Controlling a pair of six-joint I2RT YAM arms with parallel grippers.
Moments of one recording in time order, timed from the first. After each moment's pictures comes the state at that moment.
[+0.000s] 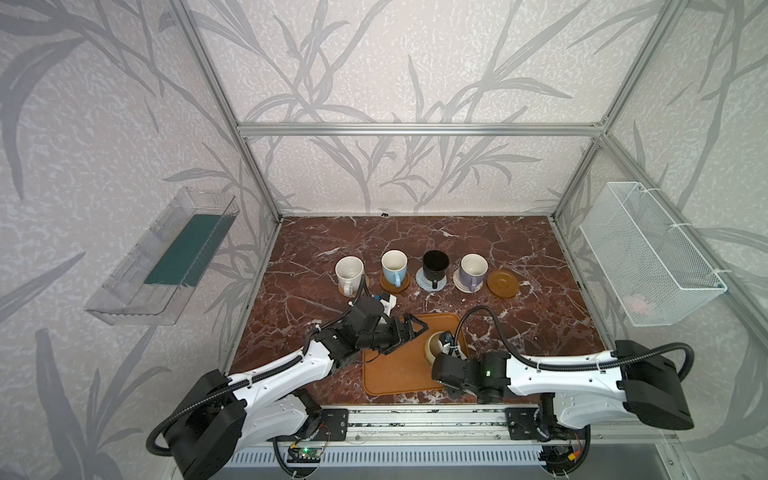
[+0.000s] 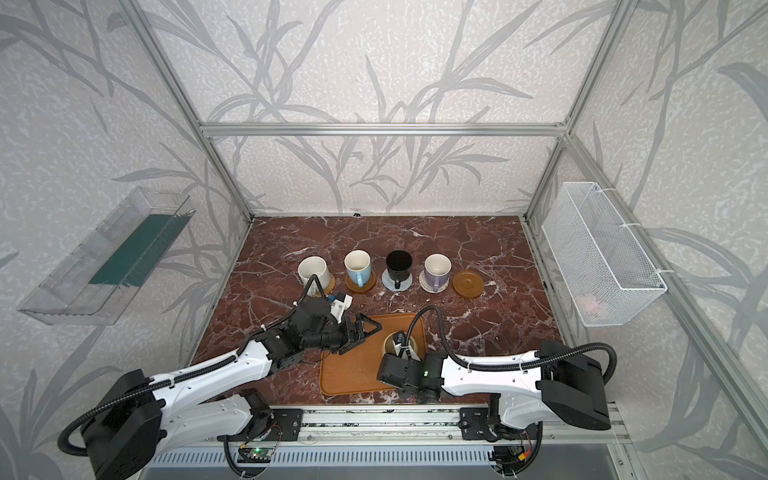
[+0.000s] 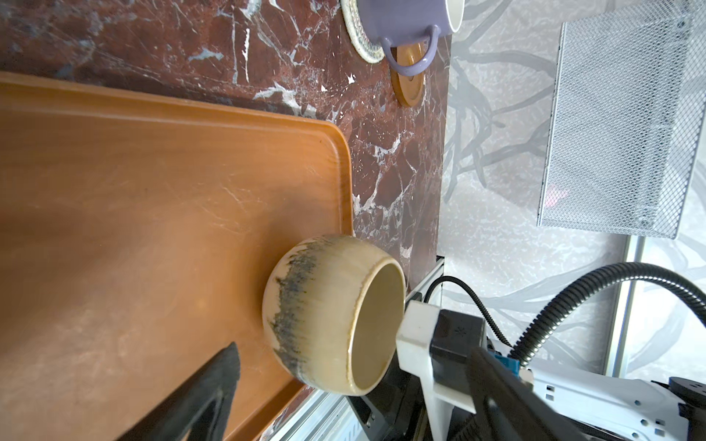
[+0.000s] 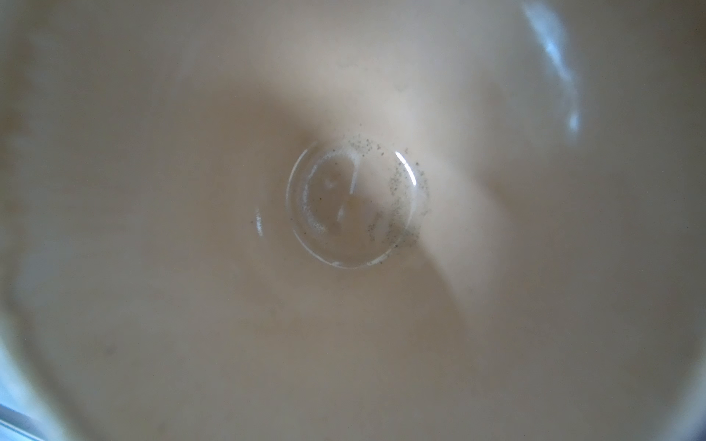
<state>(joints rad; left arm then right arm) -0.75 1.12 0.50 0.06 0.40 -1.16 1.32 1.34 0.67 -0.60 0.28 0.88</state>
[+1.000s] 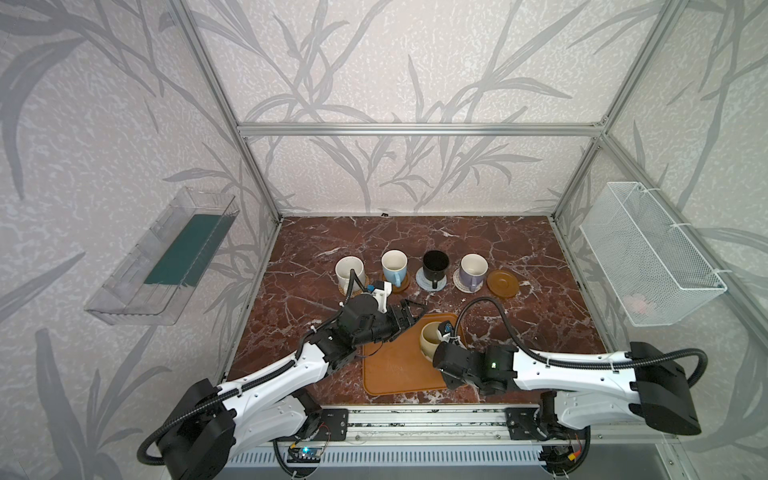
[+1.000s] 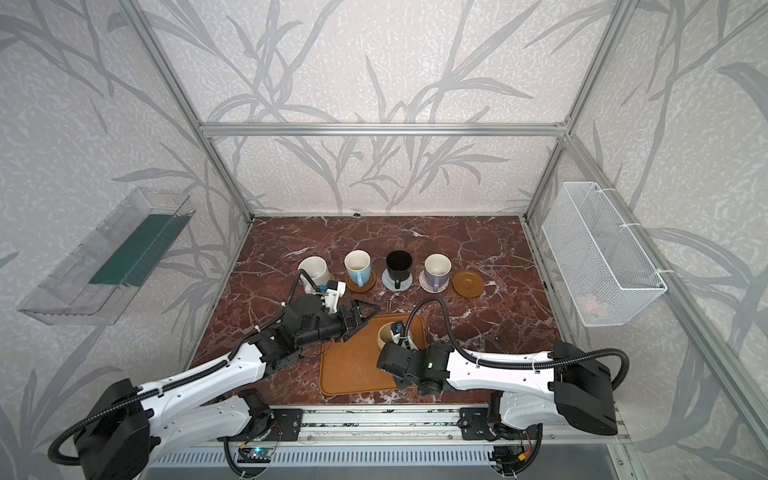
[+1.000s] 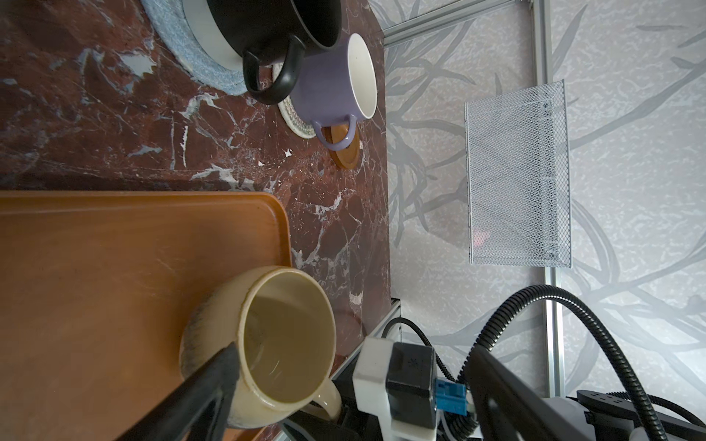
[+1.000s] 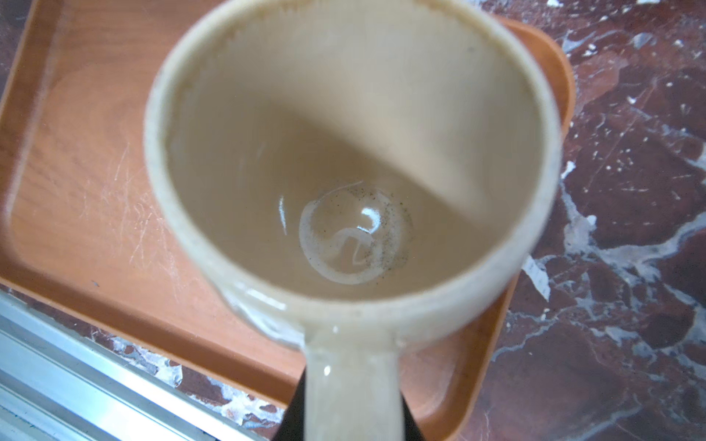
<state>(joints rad) -0.75 1.07 0.51 0.17 0.30 -1.21 1.26 1.30 0.72 -0.61 0.29 0.82</state>
